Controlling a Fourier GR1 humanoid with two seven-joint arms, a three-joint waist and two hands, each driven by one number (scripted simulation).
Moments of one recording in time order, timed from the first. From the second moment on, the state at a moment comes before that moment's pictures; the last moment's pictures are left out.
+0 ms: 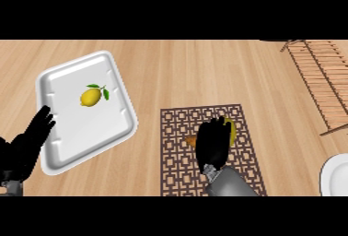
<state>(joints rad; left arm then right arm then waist) 0.02 0.45 0.01 -1.39 0.26 0.06 0.04 -0.34 0.00 0.62 -1.29 1.37 0.25 0.98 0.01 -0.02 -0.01</state>
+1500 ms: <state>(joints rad) 0.00 0.42 0.02 -1.41 0.22 0.02 0.07 -0.96 -0.10 -0.31 -1.21 1.51 0.01 1.18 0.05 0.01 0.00</state>
